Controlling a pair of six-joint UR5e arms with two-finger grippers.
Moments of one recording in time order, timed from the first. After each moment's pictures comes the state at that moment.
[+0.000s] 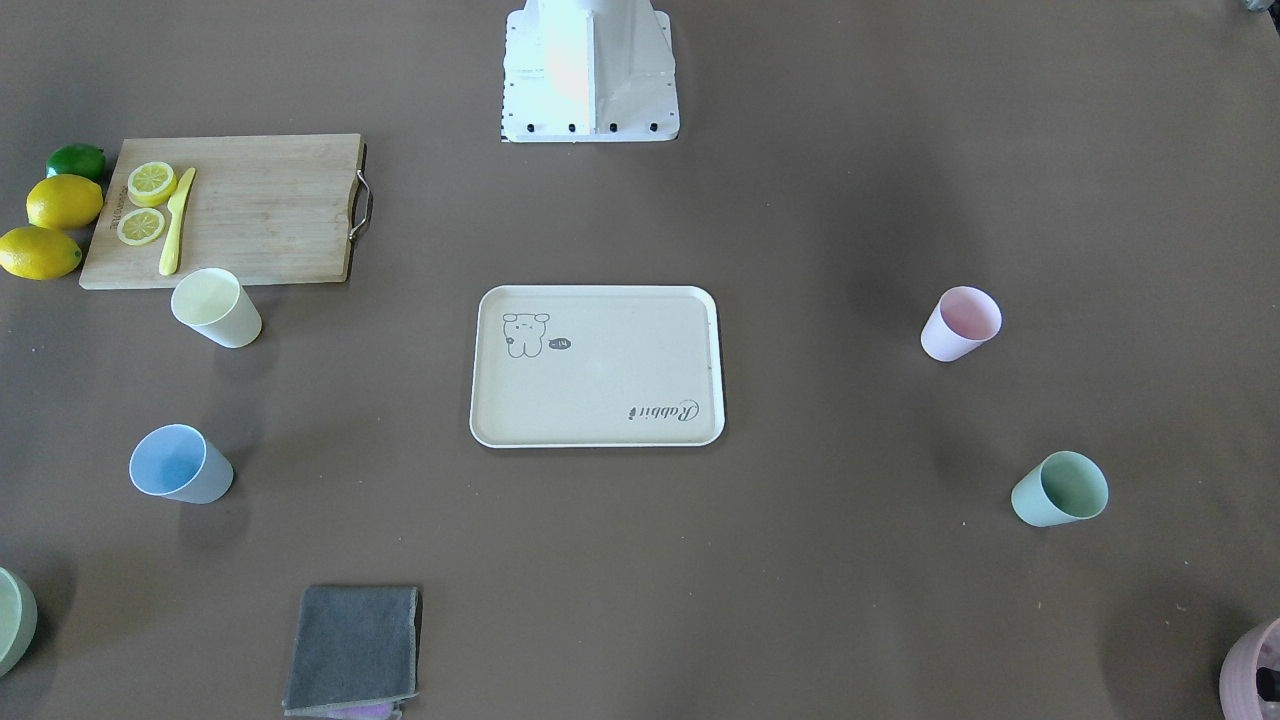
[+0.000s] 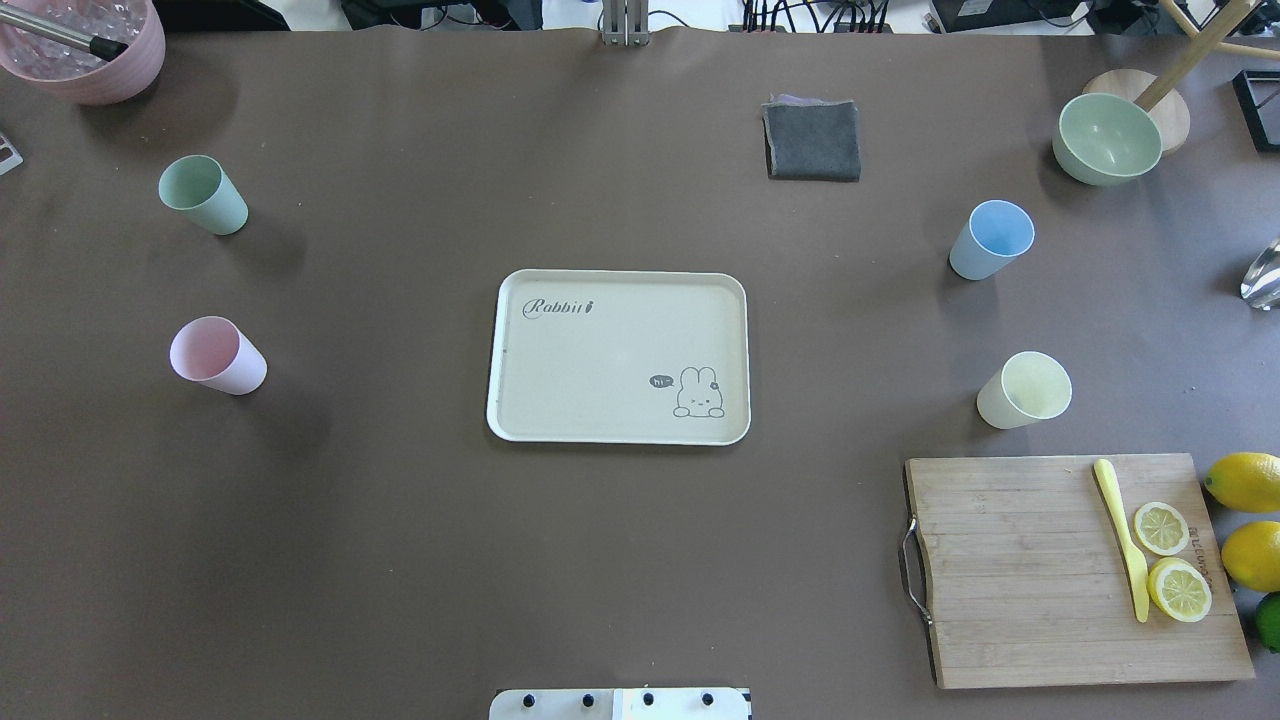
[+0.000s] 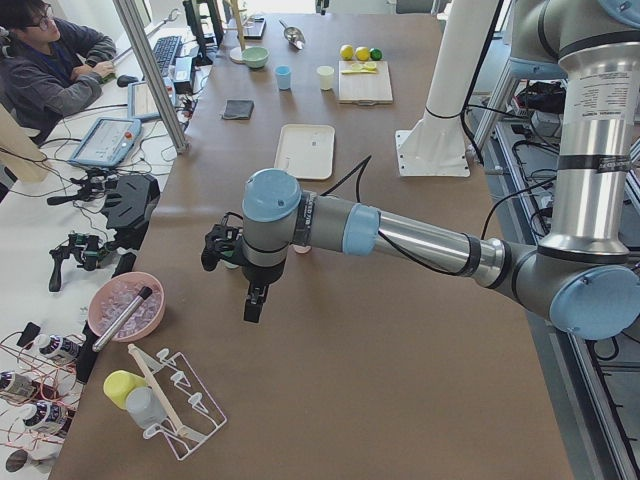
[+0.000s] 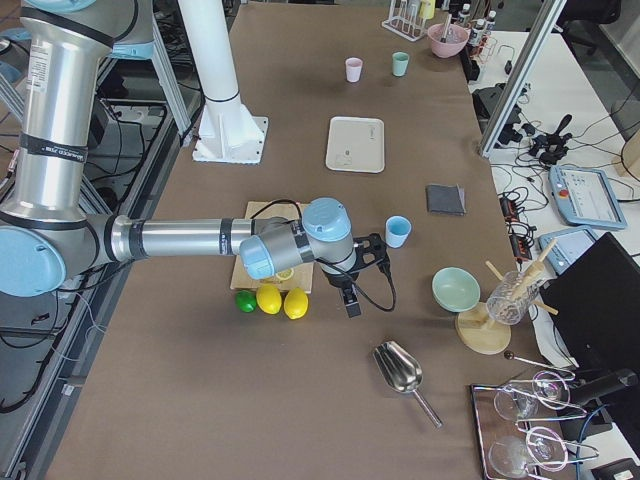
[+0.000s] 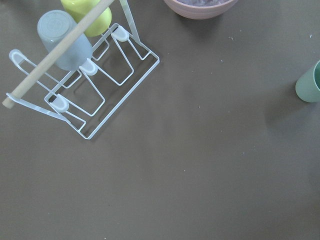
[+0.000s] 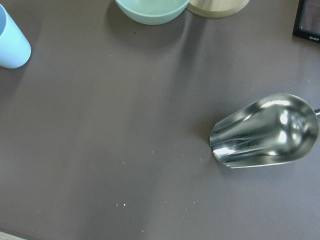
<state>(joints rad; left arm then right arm) -1.68 -1.58 -1.81 -1.60 -2.32 0.03 1.46 -1.78 1.81 -1.17 2.30 0.06</state>
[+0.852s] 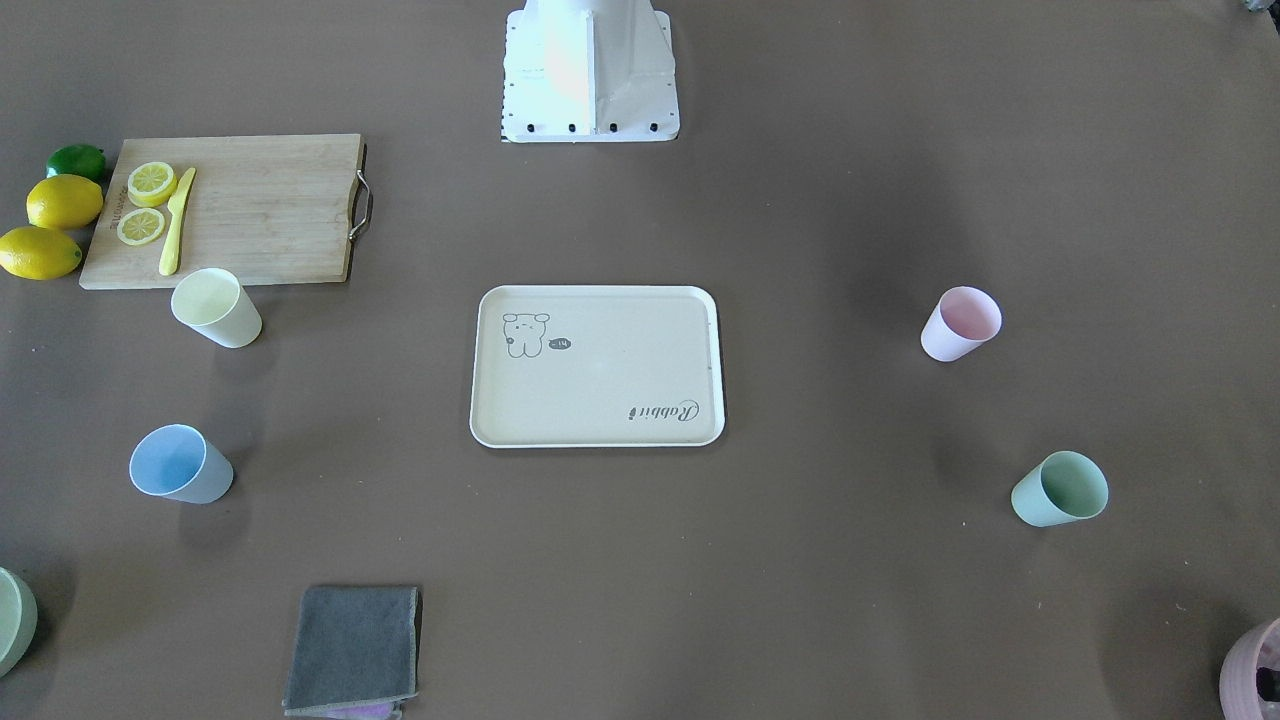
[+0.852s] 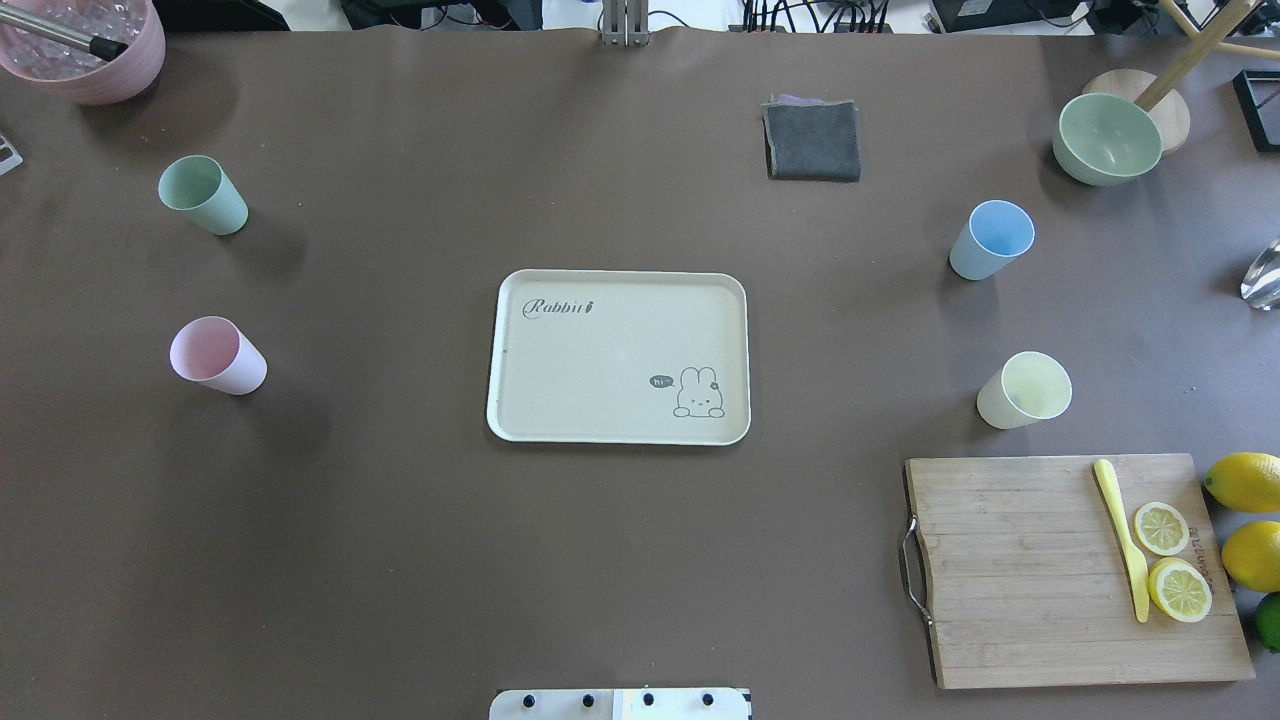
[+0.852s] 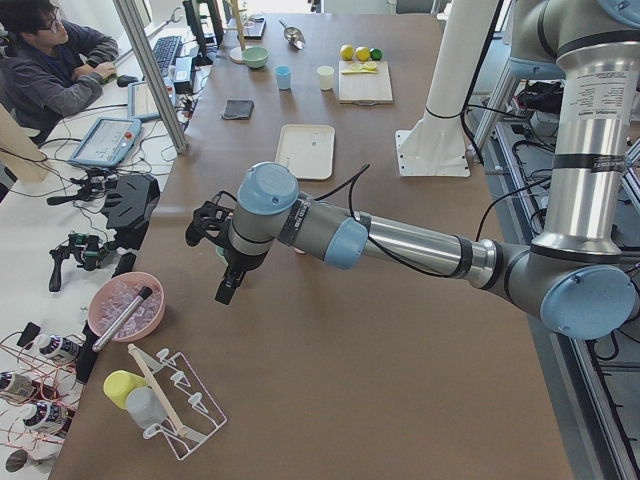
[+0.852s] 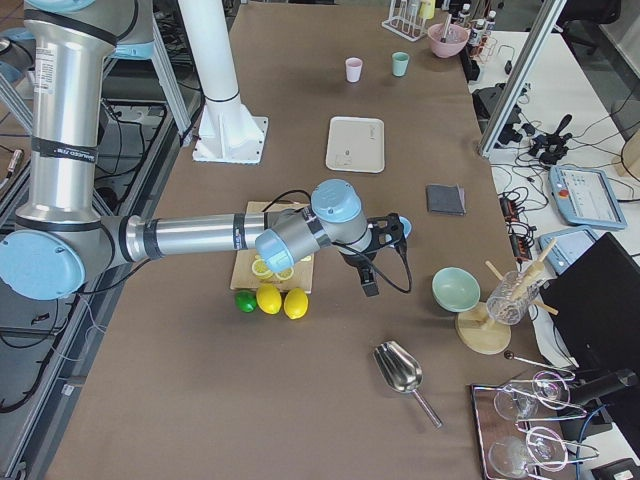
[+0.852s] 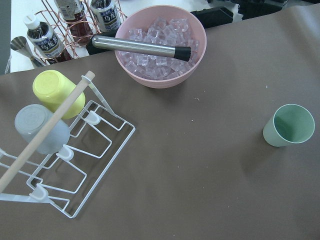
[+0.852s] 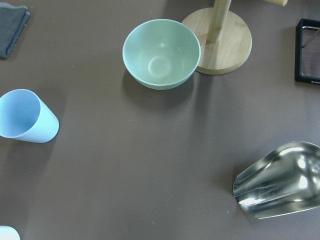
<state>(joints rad) -1.63 -1.63 -1.73 -1.84 -2.38 -0.01 1.46 -1.70 1.81 -1.10 2.32 0.31</state>
